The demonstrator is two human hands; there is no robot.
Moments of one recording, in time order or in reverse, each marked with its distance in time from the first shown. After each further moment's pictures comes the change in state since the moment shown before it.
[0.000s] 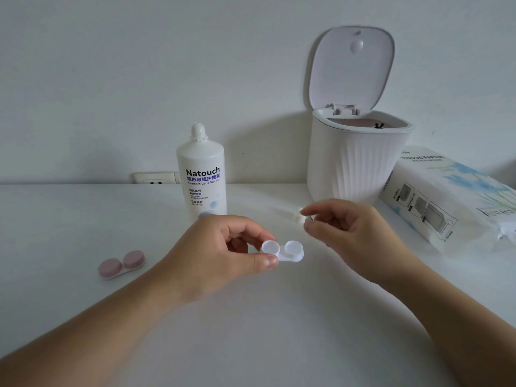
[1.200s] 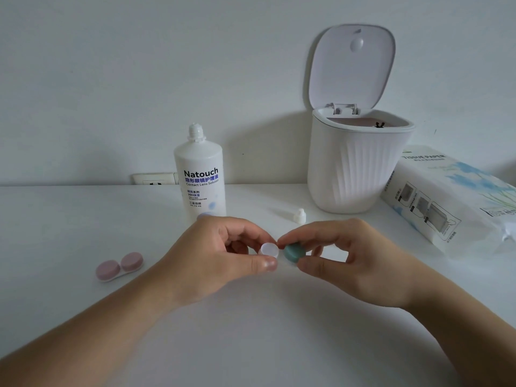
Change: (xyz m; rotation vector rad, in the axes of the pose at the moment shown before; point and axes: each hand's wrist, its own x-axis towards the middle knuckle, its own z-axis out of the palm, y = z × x) left_hand 0.003 -0.002 0.000 -0.050 -0.019 -0.003; right_hand -0.017 -0.019 -0.005 -0.171 -0.340 -0.268
